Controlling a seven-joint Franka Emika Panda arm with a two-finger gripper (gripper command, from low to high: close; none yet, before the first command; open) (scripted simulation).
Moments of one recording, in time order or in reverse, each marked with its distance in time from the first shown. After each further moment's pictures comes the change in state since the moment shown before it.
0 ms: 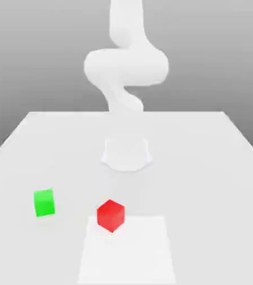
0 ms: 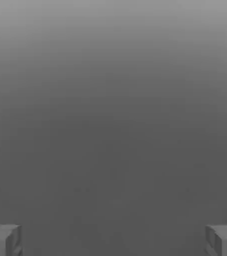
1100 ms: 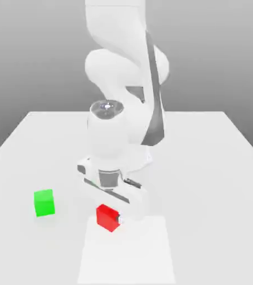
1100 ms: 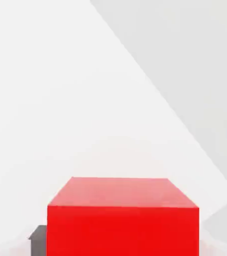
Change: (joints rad) arm -0.139 0.856 0.027 -0.549 -0.040 0.682 0.497
